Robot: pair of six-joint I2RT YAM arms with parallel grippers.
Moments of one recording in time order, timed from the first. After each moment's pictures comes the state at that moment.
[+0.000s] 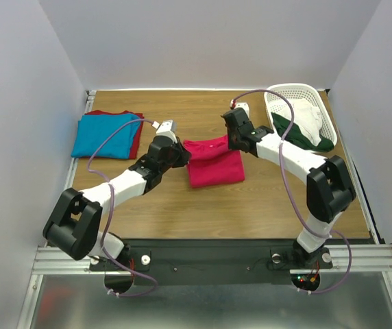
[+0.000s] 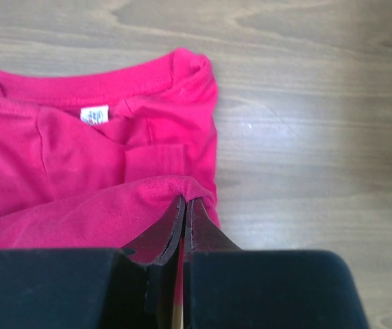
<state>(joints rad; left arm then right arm) -0.58 1.38 0.73 0.22 -0.05 -0.61 0.58 1.72 1.33 -0.44 0.42 0.38</state>
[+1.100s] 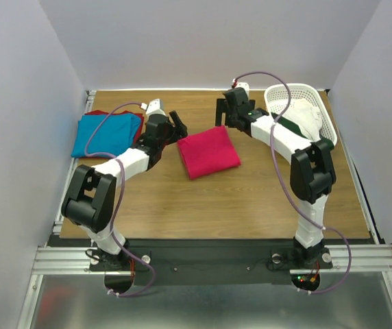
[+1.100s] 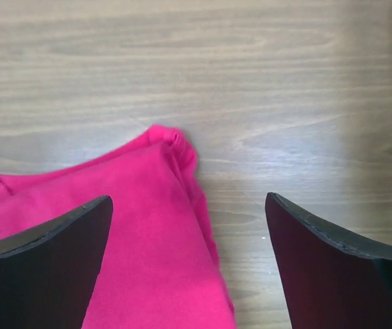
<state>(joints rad) -0.43 1.64 0.97 0.26 -0.12 -0.62 0.49 2.02 1.66 -0.37 0.38 0.36</state>
